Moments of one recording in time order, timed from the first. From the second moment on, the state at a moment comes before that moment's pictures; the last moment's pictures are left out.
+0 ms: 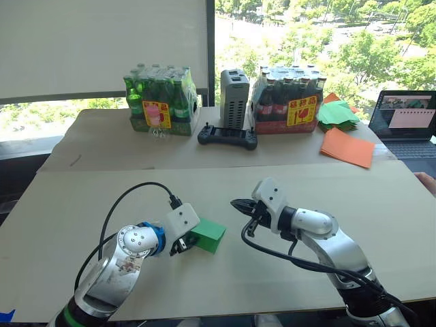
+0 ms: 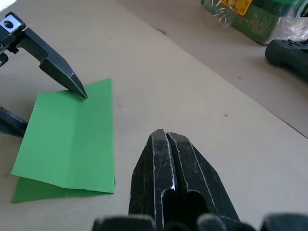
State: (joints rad) left arm -0.23 0.64 -0.26 -0.68 0.10 1.03 -0.78; right arm -0.37 -0.46 0.23 -0.37 0.18 0.55 0.65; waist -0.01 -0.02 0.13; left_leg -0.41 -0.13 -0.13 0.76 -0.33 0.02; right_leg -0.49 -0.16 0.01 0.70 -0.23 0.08
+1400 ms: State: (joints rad) left arm -0.25 0.89 0.09 -0.22 -0.36 0.52 -1.14; right arm -0.26 -0.44 0.41 -0.30 -0.08 0.12 0.68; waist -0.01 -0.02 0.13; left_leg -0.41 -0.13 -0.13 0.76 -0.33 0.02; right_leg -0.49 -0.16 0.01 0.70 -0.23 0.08
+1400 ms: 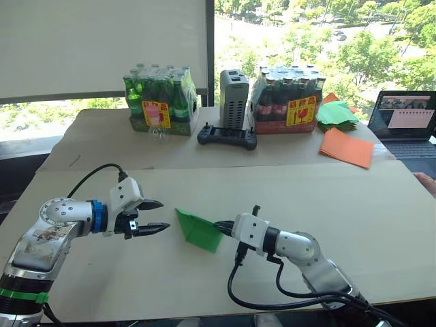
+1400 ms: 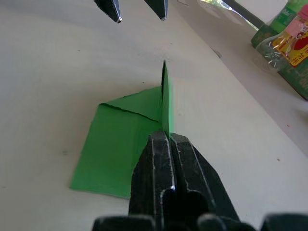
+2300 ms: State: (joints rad) left arm -0.20 0.88 0.12 -0.23 -0.52 0.59 -1.11; right arm -0.42 -0.55 0.45 0.09 -0.14 -0.54 0.88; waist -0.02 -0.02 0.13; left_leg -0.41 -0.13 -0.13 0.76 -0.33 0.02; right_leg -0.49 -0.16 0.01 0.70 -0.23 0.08
